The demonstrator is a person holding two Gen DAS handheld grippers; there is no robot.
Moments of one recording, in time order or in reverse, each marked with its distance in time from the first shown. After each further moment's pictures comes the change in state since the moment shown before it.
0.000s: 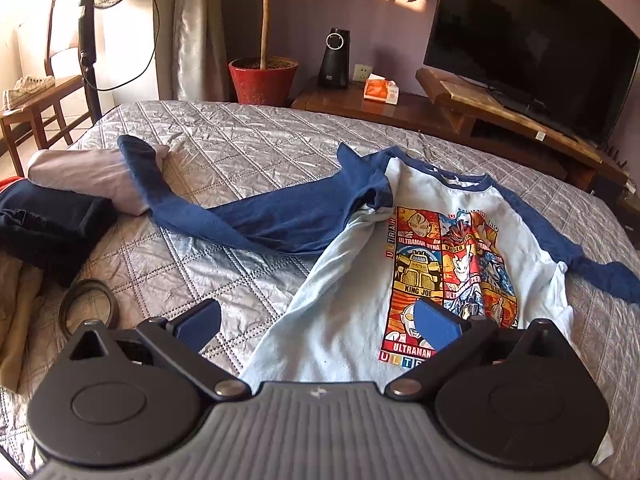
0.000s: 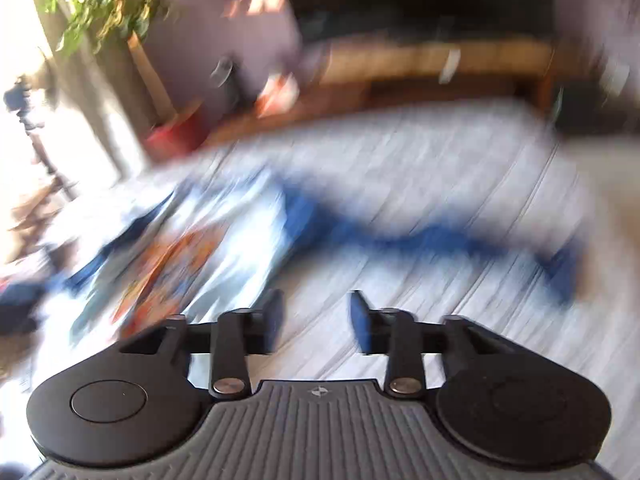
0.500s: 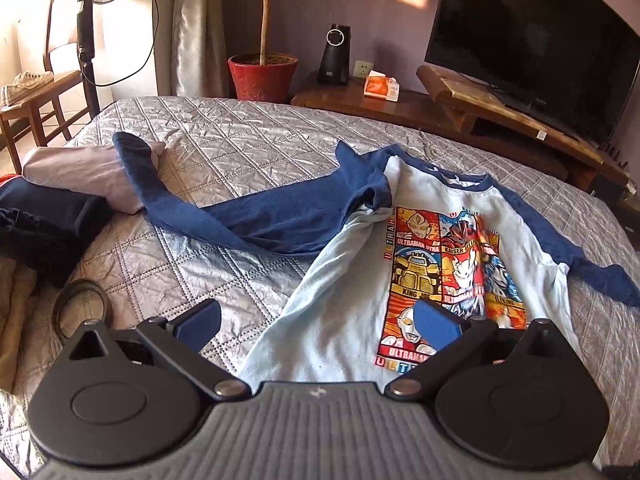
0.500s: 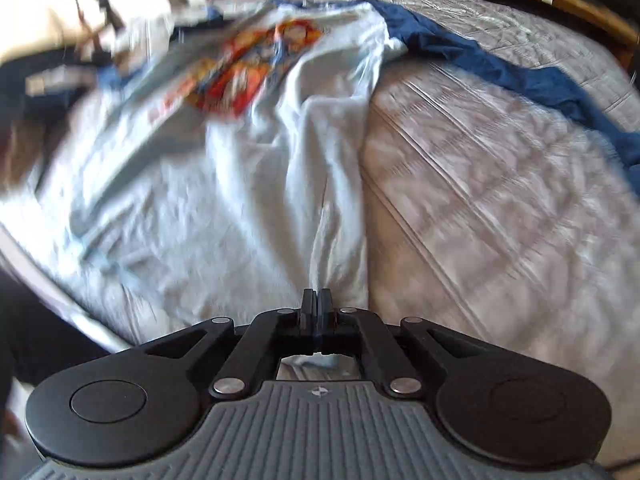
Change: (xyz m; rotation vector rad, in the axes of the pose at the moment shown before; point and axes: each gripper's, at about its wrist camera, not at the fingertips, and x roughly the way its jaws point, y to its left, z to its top) left arm 0.005 -0.002 0.003 -0.017 0.008 -0.008; right arm -0.012 0.042 -0.091 -0.317 0.287 -0.067
